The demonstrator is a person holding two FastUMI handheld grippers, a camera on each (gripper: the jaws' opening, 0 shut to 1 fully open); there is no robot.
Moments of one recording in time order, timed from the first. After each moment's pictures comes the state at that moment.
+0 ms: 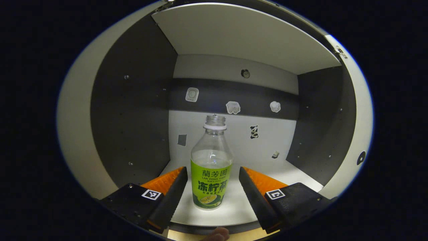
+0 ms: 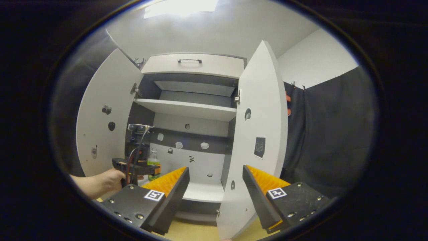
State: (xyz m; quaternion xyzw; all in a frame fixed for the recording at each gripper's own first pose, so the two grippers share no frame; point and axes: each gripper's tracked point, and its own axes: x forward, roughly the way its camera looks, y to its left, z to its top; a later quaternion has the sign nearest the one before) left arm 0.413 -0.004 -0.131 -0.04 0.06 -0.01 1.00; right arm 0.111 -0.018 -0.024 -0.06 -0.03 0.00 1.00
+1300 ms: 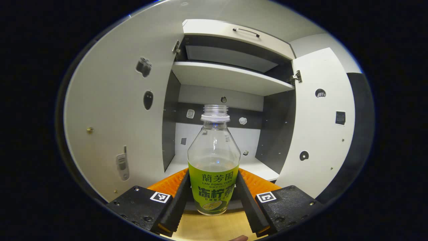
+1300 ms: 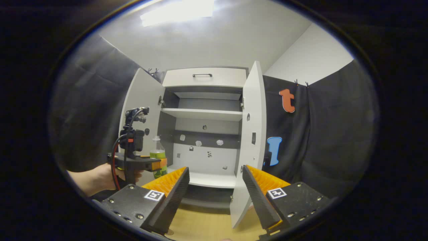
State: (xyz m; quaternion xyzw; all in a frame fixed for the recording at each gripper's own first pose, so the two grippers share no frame) left arm 0.158 -0.021 -0.066 -0.05 0.02 -0.06 1.00; right arm -0.034 -0.005 -0.010 -0.02 -0.02 0.06 1.00
